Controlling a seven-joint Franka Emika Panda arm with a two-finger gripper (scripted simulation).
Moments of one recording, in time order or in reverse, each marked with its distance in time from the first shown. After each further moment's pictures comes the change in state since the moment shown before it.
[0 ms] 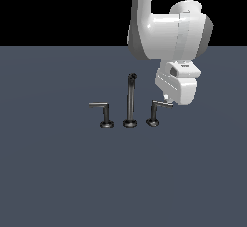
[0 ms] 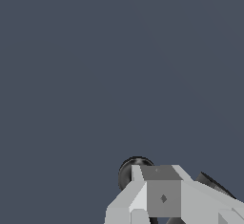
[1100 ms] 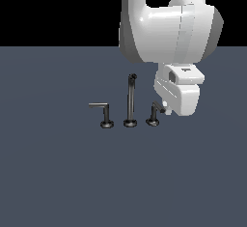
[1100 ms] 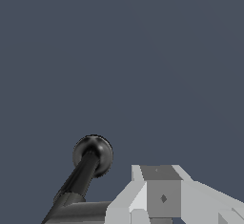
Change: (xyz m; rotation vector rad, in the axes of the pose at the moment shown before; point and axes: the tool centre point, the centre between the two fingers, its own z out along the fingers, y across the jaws) arm -0.029 0.055 -0.001 -0.014 0.001 0.026
